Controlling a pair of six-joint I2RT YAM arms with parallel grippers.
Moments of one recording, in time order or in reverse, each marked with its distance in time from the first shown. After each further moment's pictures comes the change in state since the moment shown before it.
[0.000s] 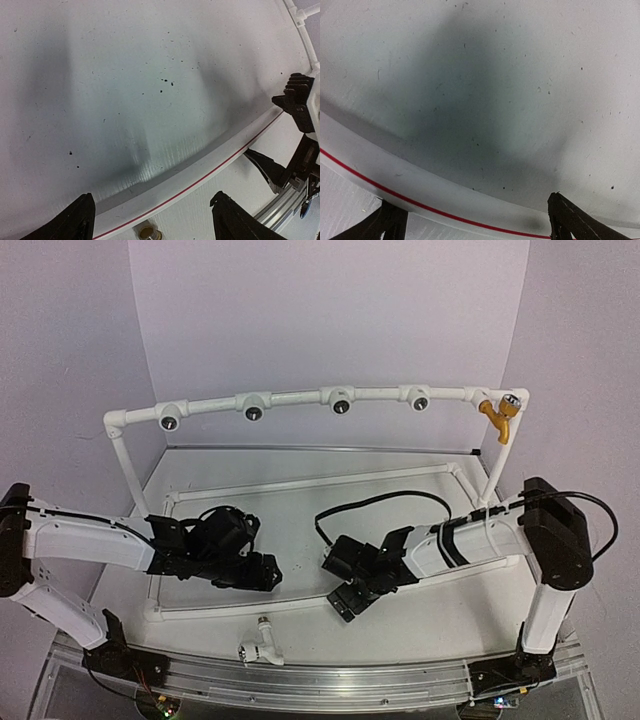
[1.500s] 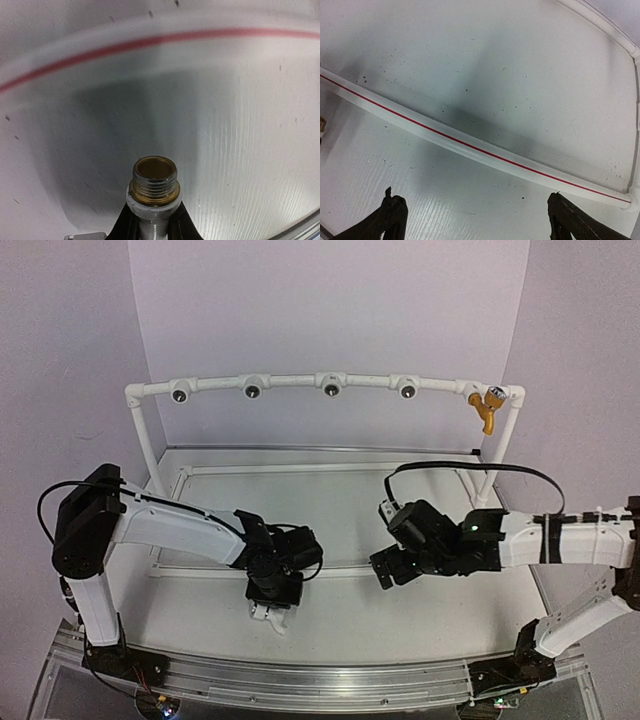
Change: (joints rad) left arm -0.118 0.478 0.433 -0.394 -0.005 -0.165; right arm -0.079 -0.483 -0.200 -0.013 0.092 0.056
